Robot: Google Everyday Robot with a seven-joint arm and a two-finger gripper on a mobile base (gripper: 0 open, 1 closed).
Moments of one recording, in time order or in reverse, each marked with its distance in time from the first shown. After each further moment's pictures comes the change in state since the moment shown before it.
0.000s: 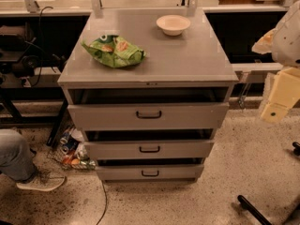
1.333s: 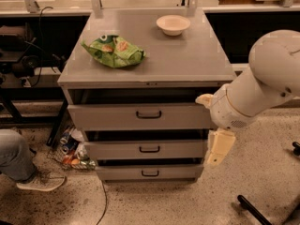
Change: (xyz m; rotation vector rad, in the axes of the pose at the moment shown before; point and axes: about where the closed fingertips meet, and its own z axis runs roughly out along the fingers) arm -0.043 0.045 0.170 -0.102 -0.188 -0.201
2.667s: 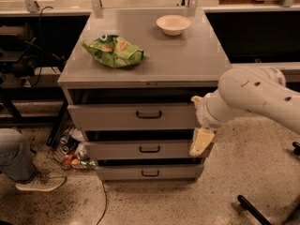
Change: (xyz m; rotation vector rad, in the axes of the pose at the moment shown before) arm 0.038 -0.067 0.092 0.155 0.059 0.042
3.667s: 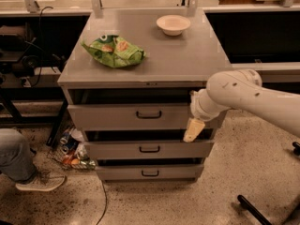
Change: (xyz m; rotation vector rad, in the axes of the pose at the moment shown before) arm 0.016 -0.062 0.069 0.083 0.008 0.050
